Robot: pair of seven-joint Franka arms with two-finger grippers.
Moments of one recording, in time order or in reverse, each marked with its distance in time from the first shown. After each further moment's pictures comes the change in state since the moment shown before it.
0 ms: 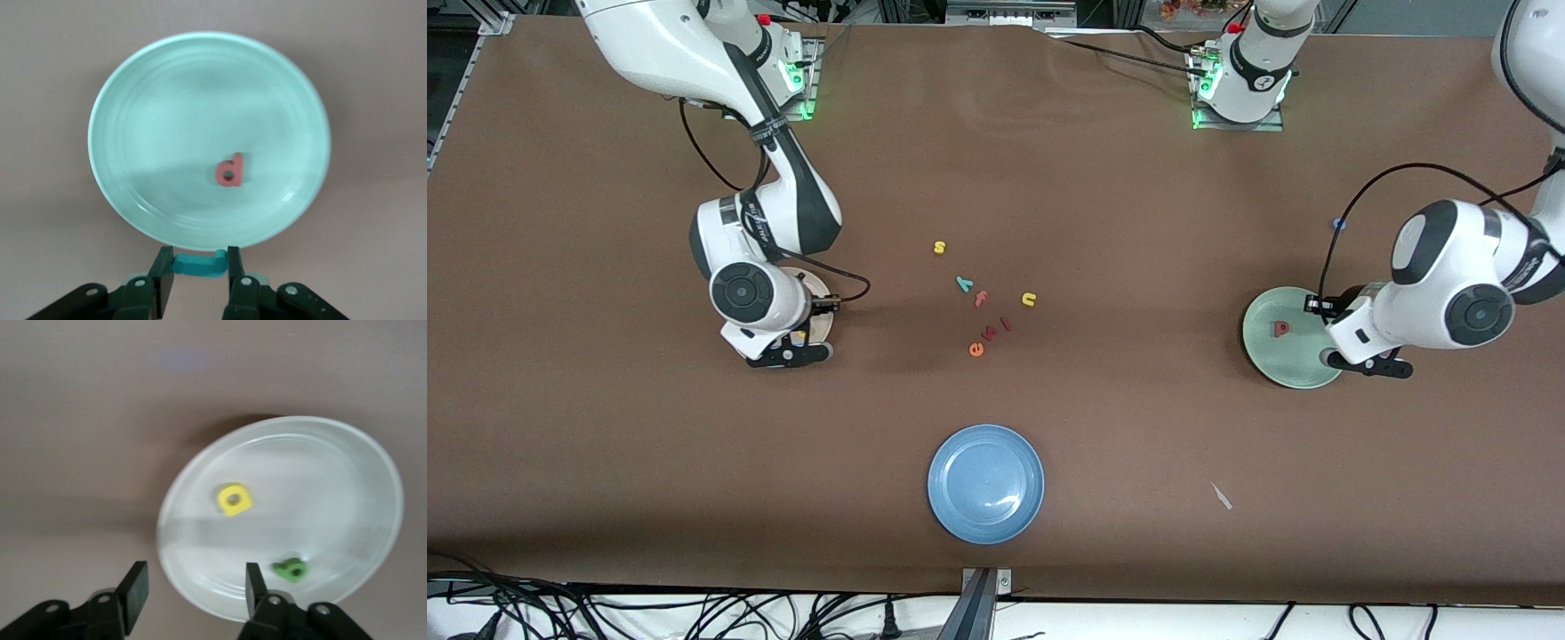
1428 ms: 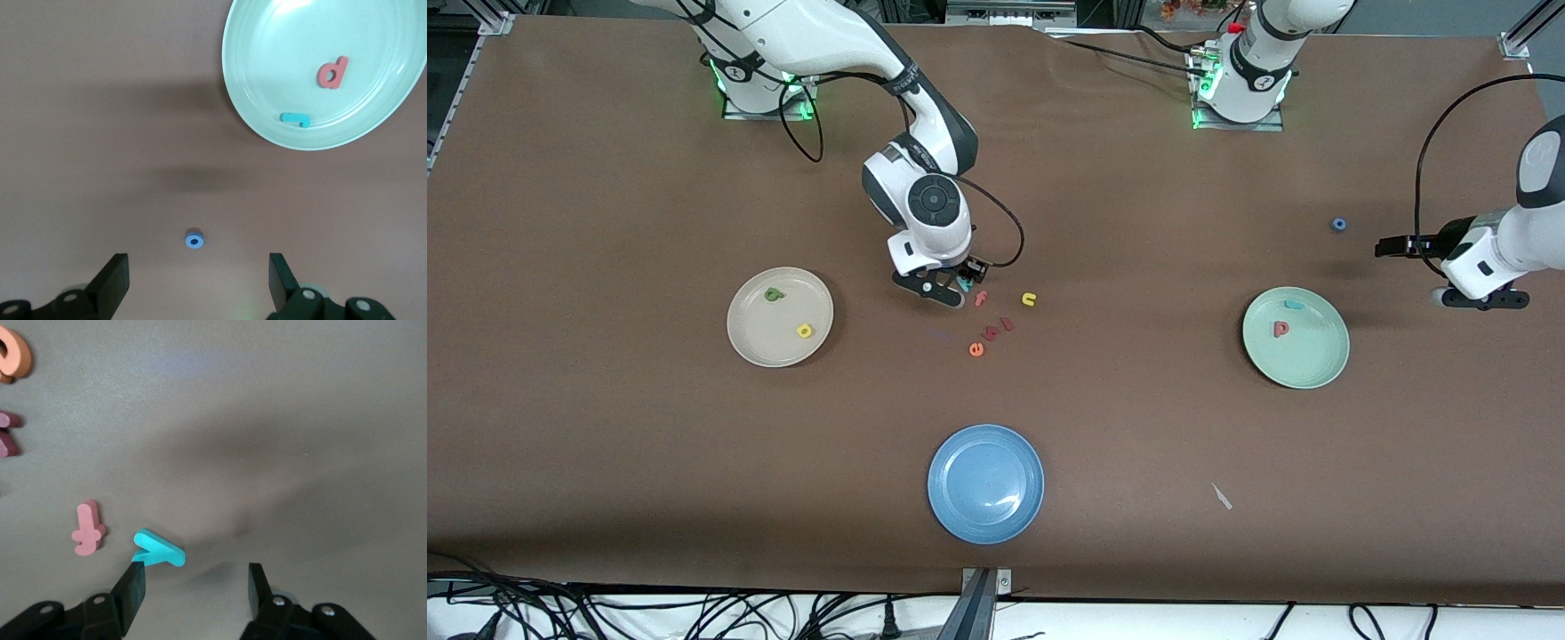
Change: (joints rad) left arm 0.712 -0.095 -0.495 -0.207 0.035 -0.086 0.017; right arm 0.253 0.107 0.144 -0.032 0.005 0.312 0.832
